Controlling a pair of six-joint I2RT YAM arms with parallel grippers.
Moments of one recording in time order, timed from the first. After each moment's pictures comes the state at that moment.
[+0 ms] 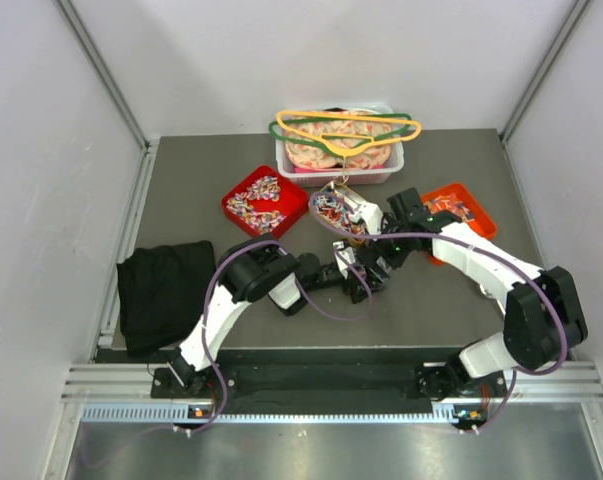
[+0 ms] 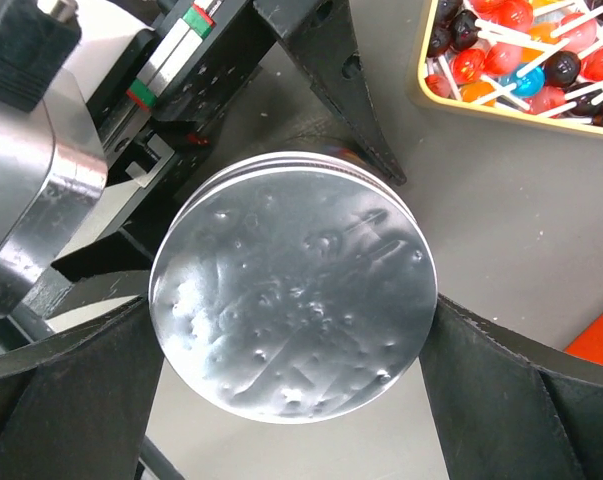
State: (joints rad) left arm -0.84 2.37 0.86 1.54 0.51 -0.04; right arm 0.47 1.44 1.00 -0.65 -0.33 -0.43
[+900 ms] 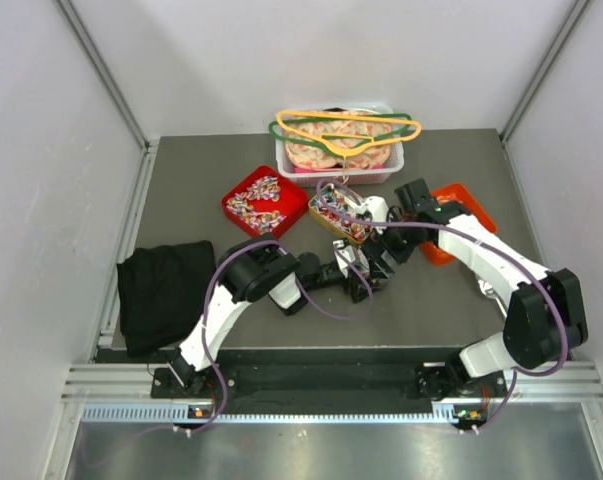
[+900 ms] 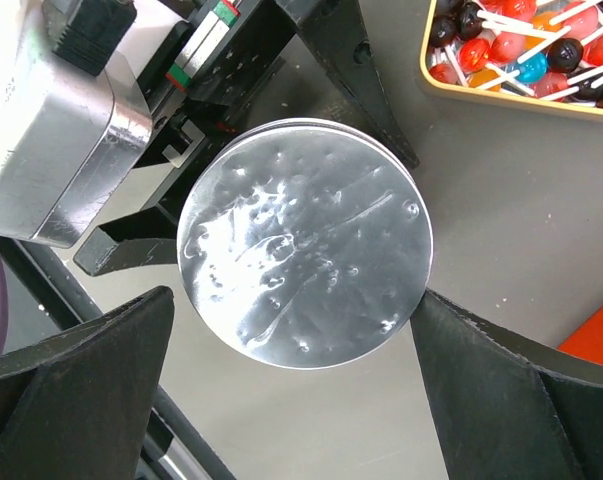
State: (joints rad) left arm -0.84 2.37 0.86 1.54 0.50 -0.05; right arm 0.42 1.44 1.08 -0.77 -0.41 -0.44
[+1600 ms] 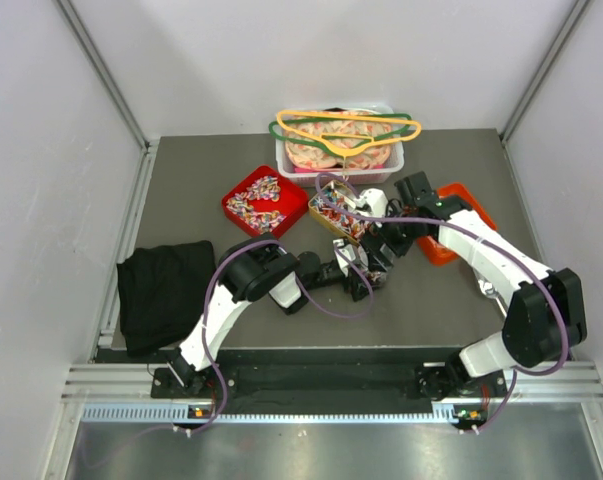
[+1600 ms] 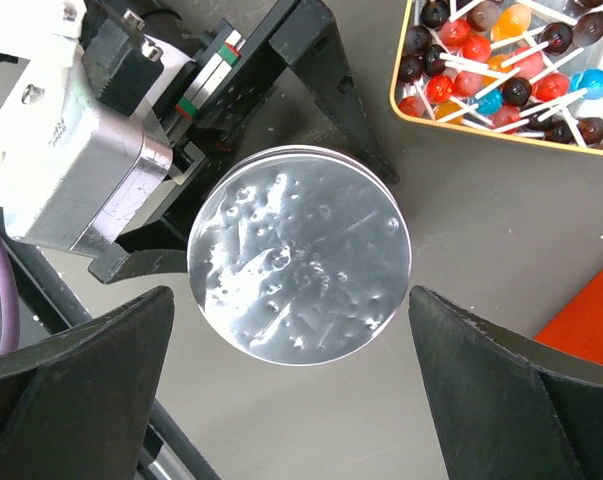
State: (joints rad) left arm -0.83 2.37 0.87 1.53 0.50 -0.05; right arm 0.42 1.45 1.14 -0.78 -0.40 -0.45
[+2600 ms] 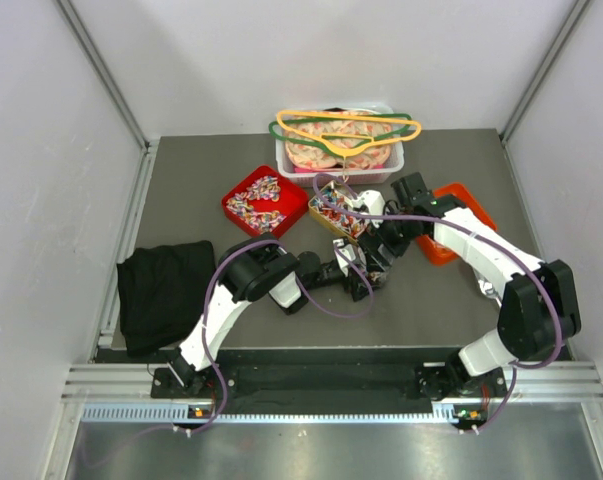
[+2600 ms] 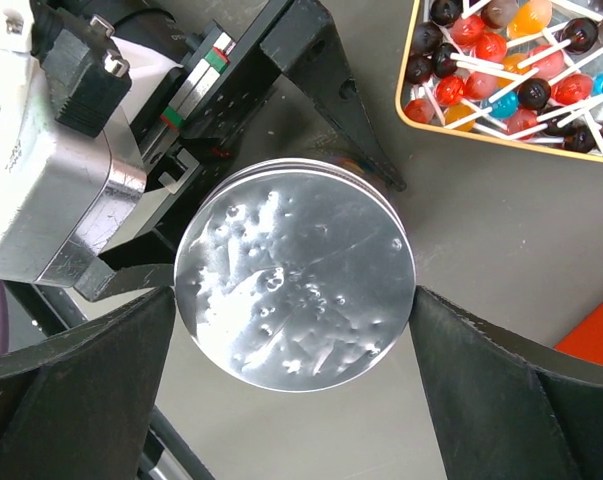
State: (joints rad) left arm -0.83 2.37 0.87 1.53 0.50 -0.05; right arm 0.42 1.49 1.14 -0.76 -0.41 -0.45
